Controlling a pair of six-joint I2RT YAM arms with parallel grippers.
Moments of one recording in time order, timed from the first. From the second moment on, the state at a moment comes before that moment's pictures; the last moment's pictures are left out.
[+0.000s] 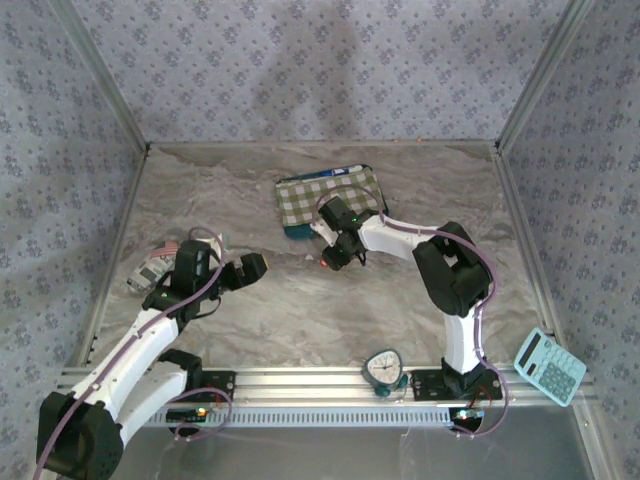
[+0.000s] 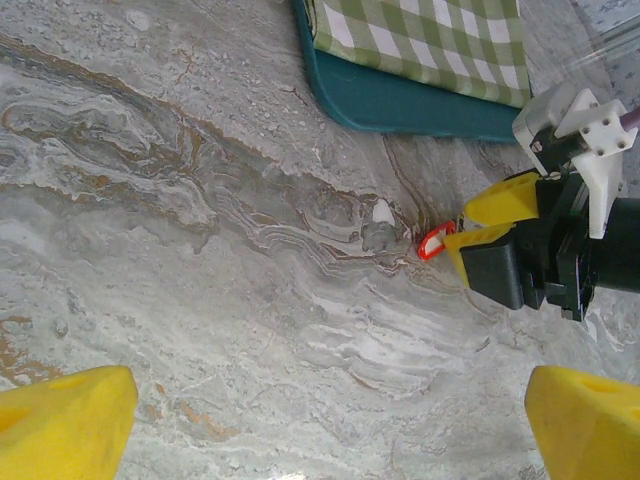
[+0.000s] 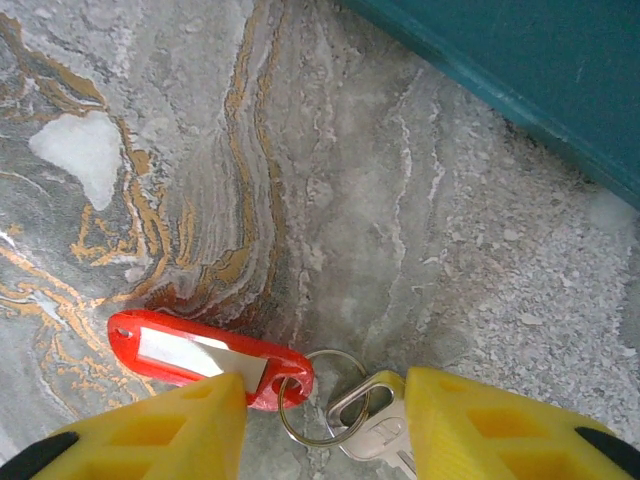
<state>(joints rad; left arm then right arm) -0.33 0.83 0.46 -0.31 0.30 -0.68 0.68 1.95 1.30 -0.56 0.04 -0.15</state>
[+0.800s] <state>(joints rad) -0.33 0.83 0.46 -0.29 0.29 -0.69 0.68 1.85 1.30 -0.63 0.00 -0.17</state>
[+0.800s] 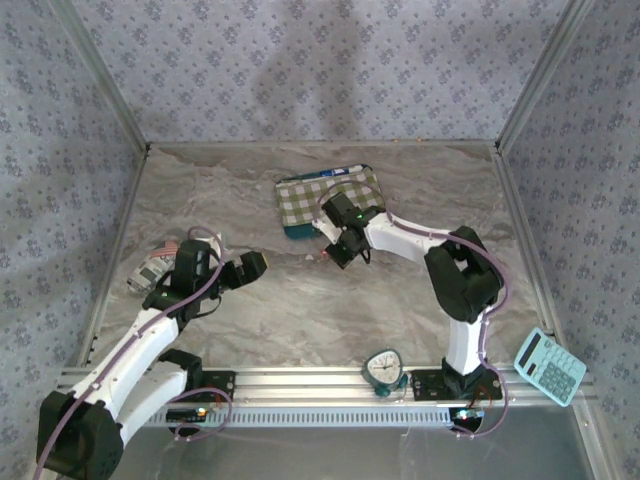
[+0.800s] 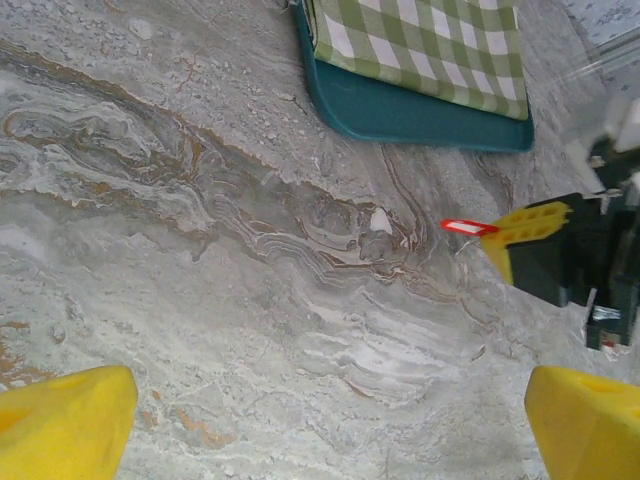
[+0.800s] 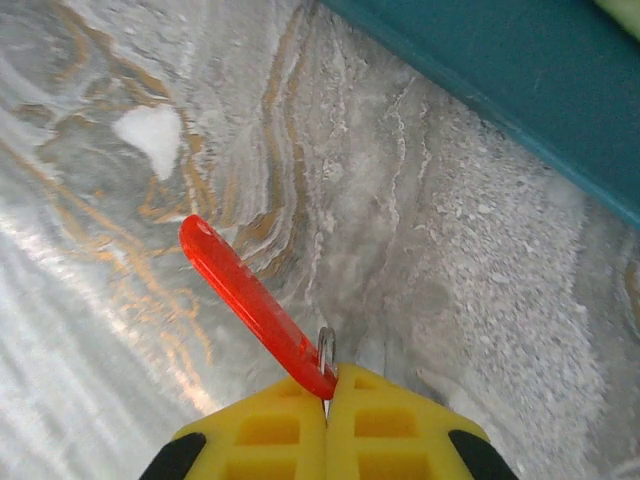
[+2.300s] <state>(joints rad) -0.60 1.12 1.16 -0.63 0.72 -0.20 0.77 1.41 1.60 -1.04 -0.45 -0.20</state>
